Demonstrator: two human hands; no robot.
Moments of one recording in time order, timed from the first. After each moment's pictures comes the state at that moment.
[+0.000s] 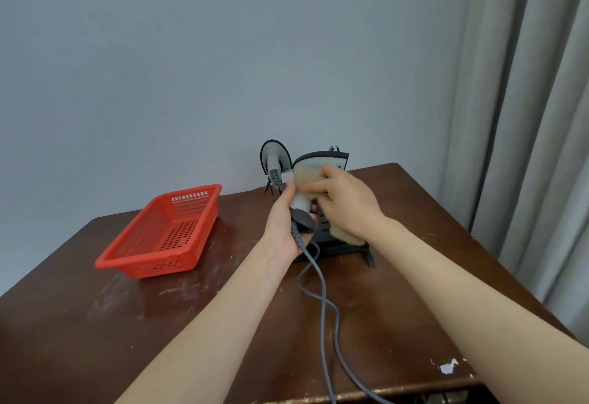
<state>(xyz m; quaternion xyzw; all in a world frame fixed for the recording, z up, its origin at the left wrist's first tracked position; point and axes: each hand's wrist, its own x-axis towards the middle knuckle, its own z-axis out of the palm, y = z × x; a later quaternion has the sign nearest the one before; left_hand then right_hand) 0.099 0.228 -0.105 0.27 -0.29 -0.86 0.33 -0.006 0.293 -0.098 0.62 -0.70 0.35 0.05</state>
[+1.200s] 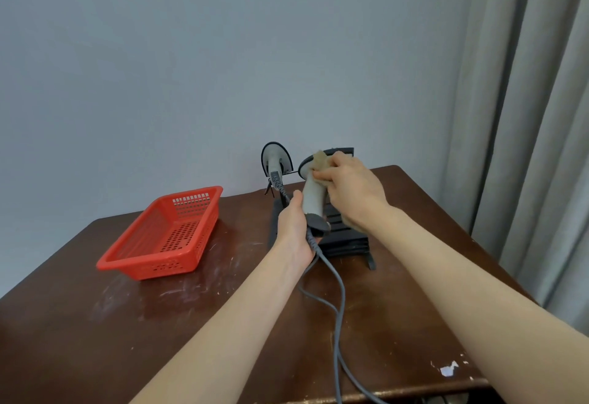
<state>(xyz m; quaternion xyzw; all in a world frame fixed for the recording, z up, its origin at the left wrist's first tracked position) 0.083 0.241 -0.110 0.35 -0.34 -0.78 0.39 -0.017 0.283 -0.084 0.58 -0.75 0.32 0.08</state>
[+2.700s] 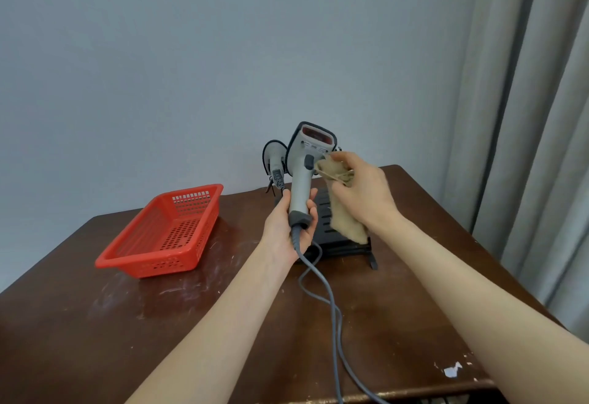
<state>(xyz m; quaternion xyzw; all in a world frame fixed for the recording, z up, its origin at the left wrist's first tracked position) 0.104 0.223 -0.109 0.23 -0.21 -0.90 0.31 -0.014 0.297 -0.091 0.49 -0.70 0.52 0.01</state>
